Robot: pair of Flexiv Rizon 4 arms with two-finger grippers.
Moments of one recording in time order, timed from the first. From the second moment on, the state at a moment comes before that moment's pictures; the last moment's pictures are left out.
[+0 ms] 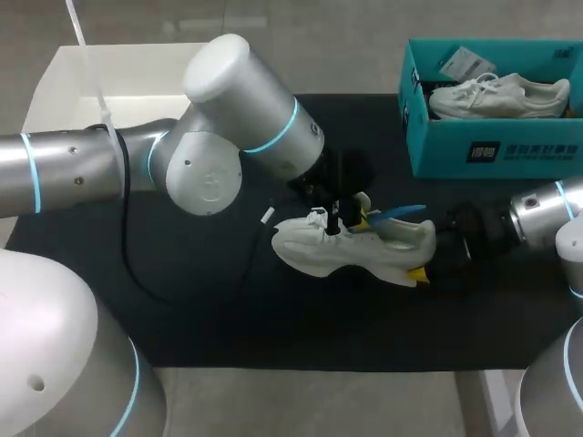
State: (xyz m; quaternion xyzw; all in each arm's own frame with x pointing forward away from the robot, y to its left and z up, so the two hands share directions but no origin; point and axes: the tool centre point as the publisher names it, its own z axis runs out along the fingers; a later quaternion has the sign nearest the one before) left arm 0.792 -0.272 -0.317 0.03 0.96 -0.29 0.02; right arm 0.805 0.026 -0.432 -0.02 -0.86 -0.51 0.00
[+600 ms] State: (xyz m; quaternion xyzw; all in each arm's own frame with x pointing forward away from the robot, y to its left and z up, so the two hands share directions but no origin) left arm 0.803 -0.312 -0.284 0.07 0.93 -0.36 0.01; right arm 0.805 0.027 -0.433 -0.02 -0.86 -0.51 0.00
